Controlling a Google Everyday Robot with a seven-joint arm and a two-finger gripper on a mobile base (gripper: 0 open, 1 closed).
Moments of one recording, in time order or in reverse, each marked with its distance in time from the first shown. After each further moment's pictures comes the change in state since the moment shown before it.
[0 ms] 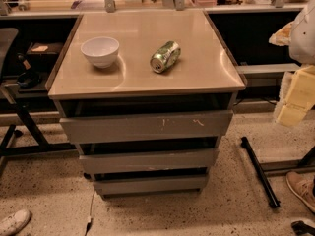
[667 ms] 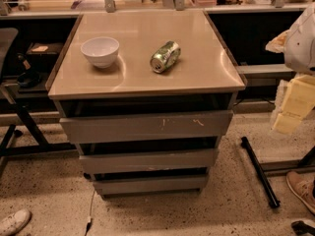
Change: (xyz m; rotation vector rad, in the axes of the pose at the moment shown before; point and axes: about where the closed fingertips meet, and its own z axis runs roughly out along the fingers) arm 0.001 0.006 0.011 -0.005 0.007 -0.006
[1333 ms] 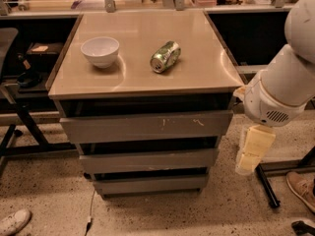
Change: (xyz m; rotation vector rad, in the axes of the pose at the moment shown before) arm -0.004 0.042 0.107 -0.121 -0.019 -0.020
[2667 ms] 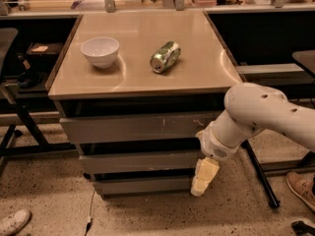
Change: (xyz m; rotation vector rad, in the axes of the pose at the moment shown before) arm -0.028 0.013 0.195 -0.202 -0.159 0.059
